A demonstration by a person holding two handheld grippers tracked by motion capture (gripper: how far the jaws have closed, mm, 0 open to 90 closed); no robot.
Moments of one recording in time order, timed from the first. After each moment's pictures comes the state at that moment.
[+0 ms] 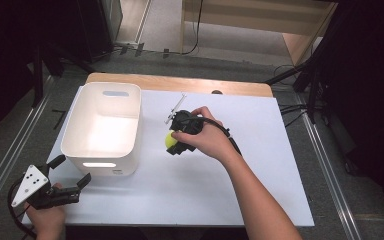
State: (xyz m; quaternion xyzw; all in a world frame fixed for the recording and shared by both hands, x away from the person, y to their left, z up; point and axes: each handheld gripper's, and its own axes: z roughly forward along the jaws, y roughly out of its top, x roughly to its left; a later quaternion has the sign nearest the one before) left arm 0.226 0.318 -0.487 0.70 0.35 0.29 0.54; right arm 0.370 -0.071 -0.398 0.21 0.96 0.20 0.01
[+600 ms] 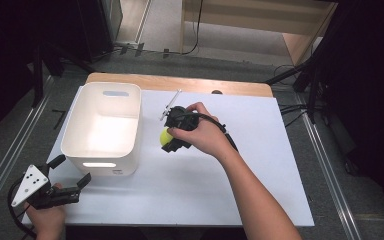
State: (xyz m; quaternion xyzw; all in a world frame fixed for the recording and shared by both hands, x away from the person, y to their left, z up) left arm 0.227 0.318 -0.487 0.70 0.35 0.29 0.54; right arm 0.371 -0.059 -0.383 0.20 0.96 0.21 0.01
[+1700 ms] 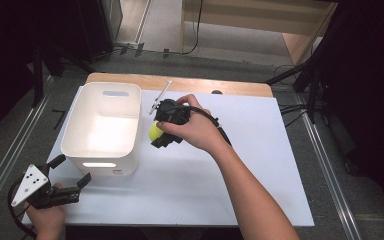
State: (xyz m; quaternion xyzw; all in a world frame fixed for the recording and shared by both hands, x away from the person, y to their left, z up) left arm 0.227 0.318 -0.487 0.70 0.35 0.29 0.55; right arm 0.370 -0.037 -0.355 0.18 0.96 0.24 0.01
